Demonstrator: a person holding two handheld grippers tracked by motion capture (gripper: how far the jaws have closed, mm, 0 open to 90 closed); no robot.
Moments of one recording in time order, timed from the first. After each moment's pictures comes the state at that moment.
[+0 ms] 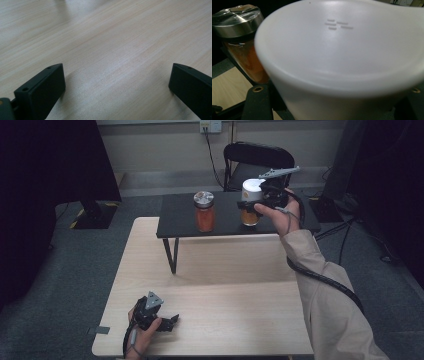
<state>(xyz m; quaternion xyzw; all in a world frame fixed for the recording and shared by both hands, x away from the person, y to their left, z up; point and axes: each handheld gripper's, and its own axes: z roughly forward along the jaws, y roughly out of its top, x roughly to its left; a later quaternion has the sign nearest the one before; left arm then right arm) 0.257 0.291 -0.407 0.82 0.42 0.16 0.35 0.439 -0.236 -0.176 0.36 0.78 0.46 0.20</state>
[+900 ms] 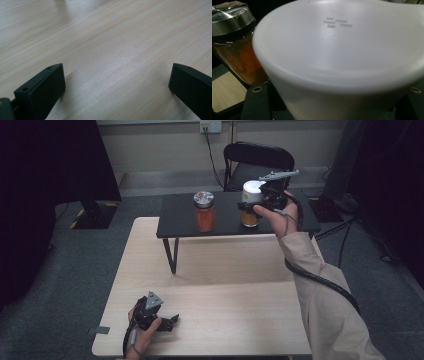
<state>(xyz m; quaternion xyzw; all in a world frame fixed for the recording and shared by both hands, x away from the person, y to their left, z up) 0.257 0.291 -0.407 0.82 0.42 0.16 0.35 0.439 -0.235 -0.187 0.38 0.77 0.47 0.20</state>
